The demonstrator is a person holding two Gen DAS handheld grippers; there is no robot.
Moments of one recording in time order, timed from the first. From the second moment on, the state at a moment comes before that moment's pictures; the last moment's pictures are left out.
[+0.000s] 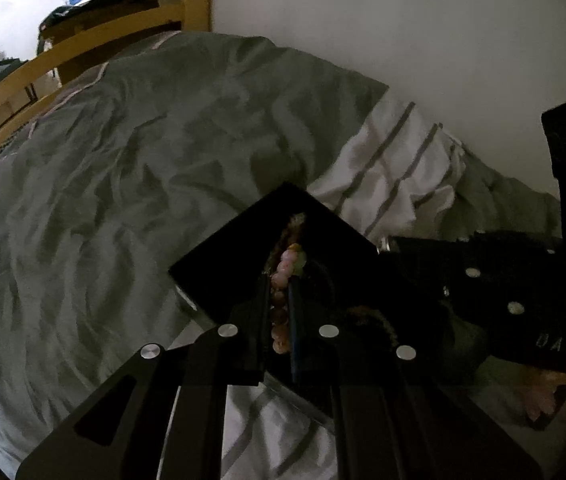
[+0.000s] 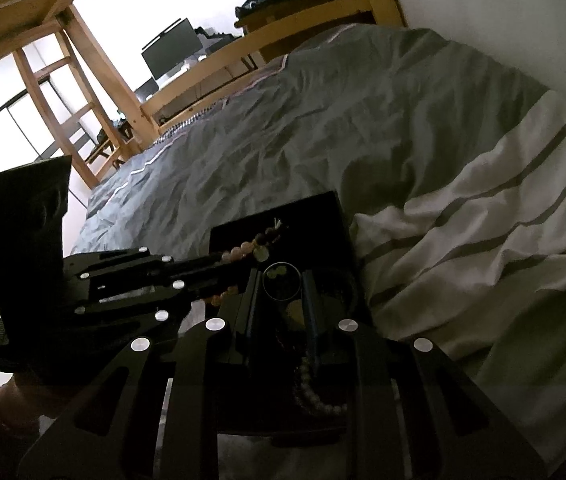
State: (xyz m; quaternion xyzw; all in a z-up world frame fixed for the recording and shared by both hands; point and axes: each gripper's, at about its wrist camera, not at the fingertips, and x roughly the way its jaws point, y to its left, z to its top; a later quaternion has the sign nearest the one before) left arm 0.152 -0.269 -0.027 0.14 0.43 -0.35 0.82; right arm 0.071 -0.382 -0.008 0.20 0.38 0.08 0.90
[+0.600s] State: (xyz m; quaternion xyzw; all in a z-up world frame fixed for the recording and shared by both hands) left arm 0.111 -0.155 0.058 0.09 0.28 -0.27 0.92; right arm 0.045 -0.367 0.025 0.18 0.22 0.05 0.96
